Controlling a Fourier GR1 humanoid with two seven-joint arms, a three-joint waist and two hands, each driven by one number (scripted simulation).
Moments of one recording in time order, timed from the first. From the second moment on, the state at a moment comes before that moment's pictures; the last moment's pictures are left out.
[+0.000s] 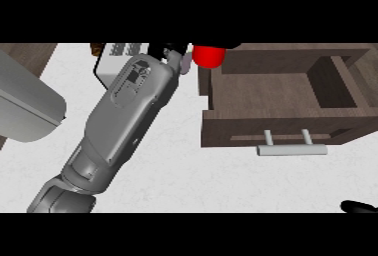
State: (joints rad) left arm -1.17 0.00 -0.09 -0.86 0.20 0.34 0.17; right arm 0.08 -0.08 -0.31 -2.27 -0.06 0.08 0.31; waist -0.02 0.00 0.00
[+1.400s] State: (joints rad) left arm -1.59 0.00 -0.29 -0.36 0.43 0.58 0.12; right arm -0.03 -0.14 -0.30 -2.23 -0.09 0.08 0.36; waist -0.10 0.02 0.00
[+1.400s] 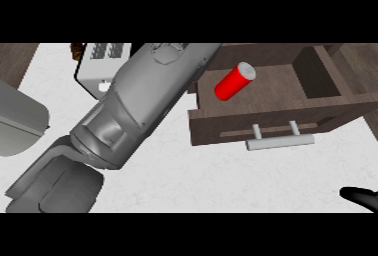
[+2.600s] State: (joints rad) left arm -1.63 0.00 -0.29 -0.31 0.60 0.65 0.00; right arm -0.22 -0.32 -0.06 -2.03 0.43 0.11 0.18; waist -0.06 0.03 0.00
